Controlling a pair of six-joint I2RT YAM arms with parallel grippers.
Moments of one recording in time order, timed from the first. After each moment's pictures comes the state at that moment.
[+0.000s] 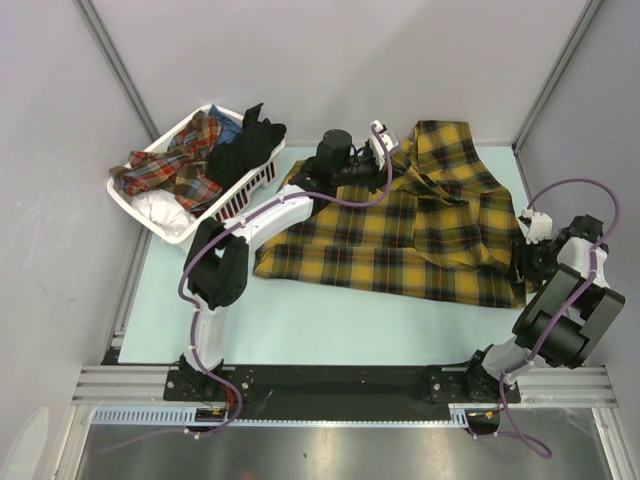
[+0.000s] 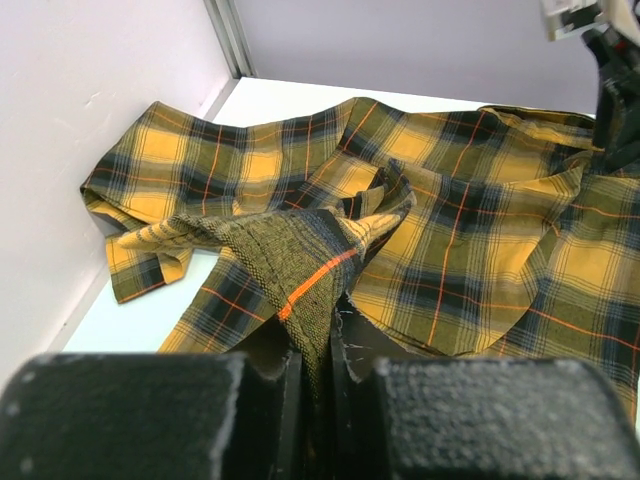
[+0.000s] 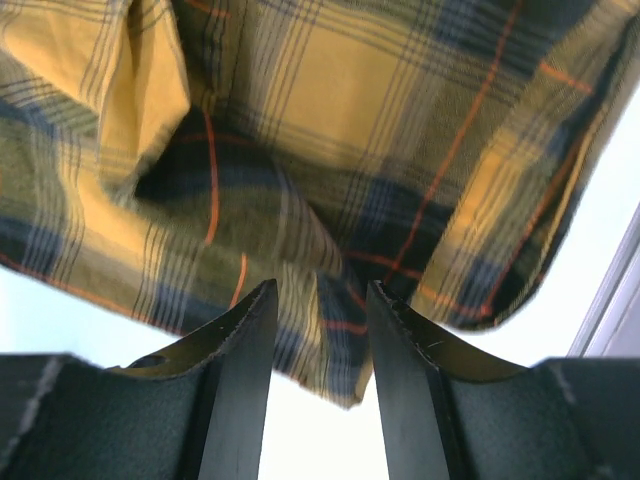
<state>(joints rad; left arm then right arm) -0.68 2.06 1.76 0.16 0.55 0.21 -0.66 1.51 0.98 -0.72 -0.45 -0.73</state>
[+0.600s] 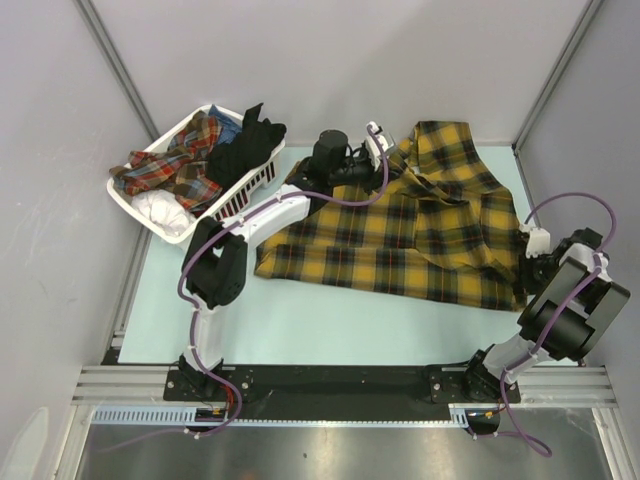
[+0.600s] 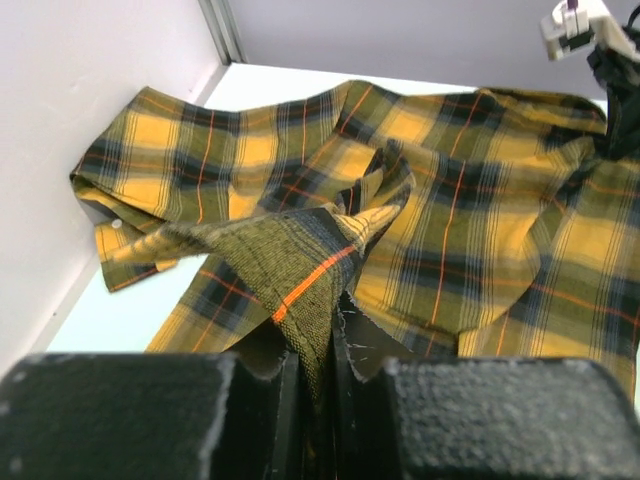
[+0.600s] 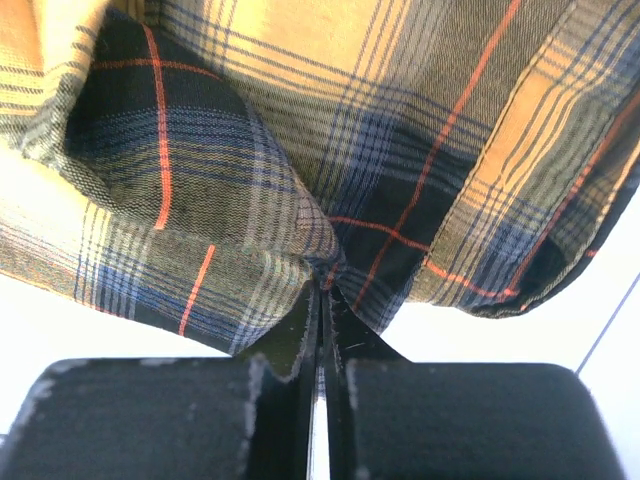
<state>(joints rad) -0.65 2.06 1.74 0.16 0.59 0.21 -0.70 1.57 0.93 -0.71 -0.39 -0.82</state>
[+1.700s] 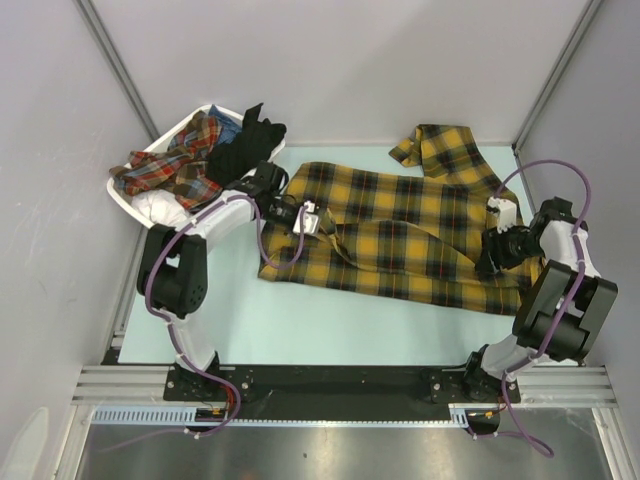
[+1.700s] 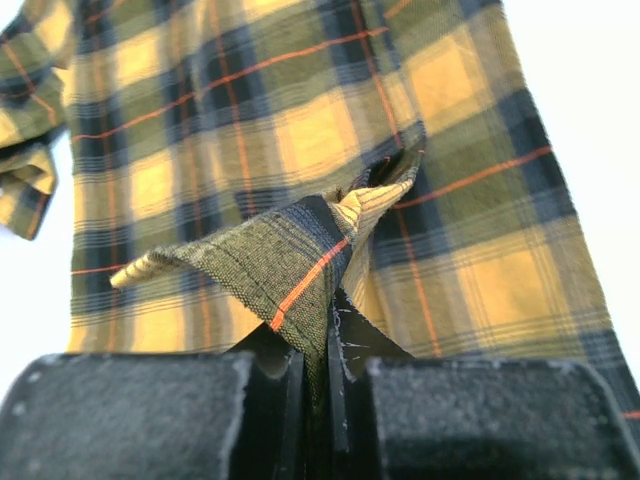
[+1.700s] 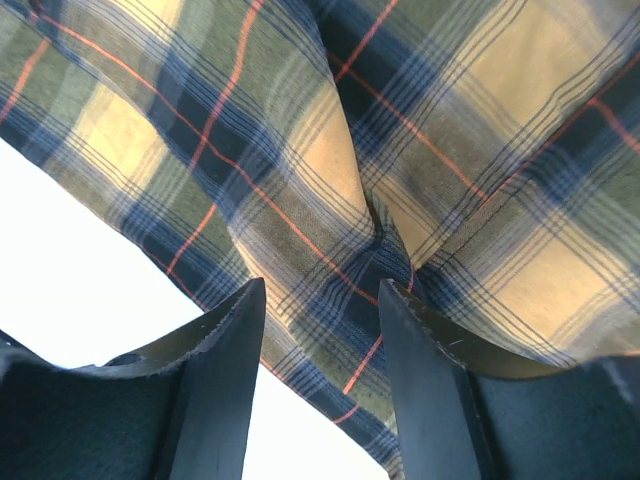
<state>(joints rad) -0.36 1.84 1.37 -0.62 1.03 1.53 -0.46 1.52 1.07 -0.89 -0.62 -0.84</state>
